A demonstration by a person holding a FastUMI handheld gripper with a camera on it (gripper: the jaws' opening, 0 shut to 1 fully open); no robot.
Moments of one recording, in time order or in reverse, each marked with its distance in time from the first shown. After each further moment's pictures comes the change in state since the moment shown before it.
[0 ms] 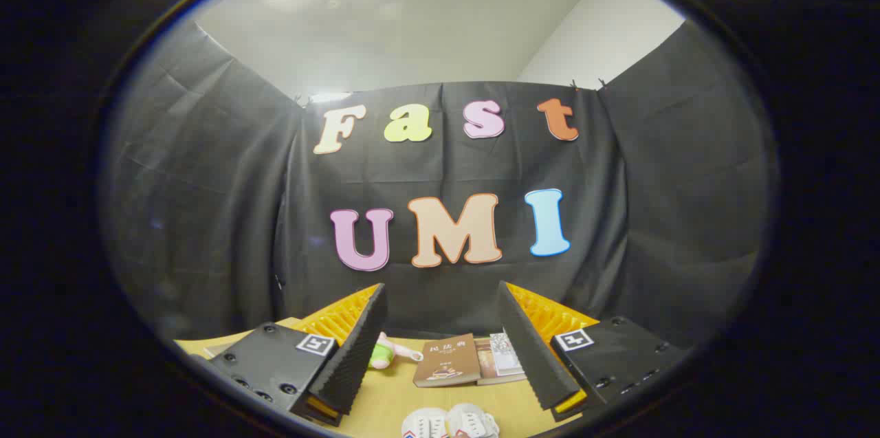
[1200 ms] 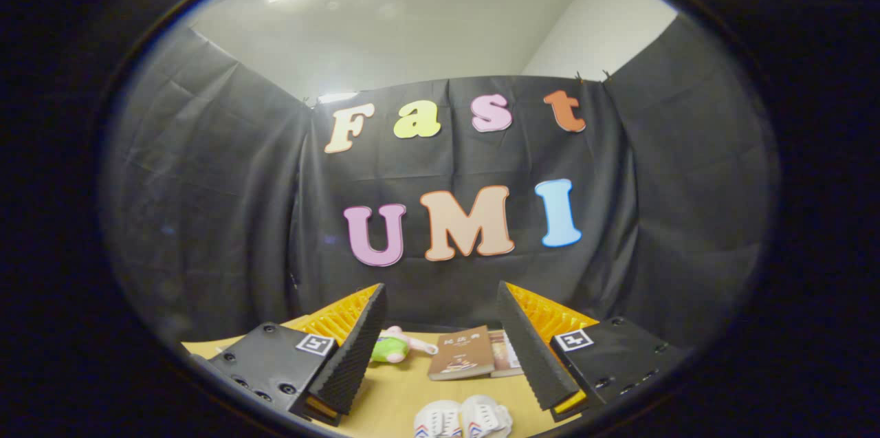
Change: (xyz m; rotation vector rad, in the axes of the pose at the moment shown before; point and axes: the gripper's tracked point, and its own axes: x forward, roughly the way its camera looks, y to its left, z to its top) arm -0.016 0.022 -0.023 0.104 0.070 0.074
